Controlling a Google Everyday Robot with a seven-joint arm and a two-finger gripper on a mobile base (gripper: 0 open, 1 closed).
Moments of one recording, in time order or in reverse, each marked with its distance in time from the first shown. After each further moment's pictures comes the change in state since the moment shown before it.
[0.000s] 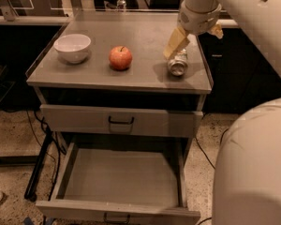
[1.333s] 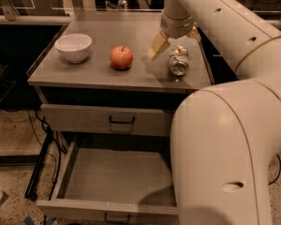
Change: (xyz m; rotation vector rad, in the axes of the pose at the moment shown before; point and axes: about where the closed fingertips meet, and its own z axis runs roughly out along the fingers) arm -0.062 0.020 0.052 -0.024 0.001 -0.008
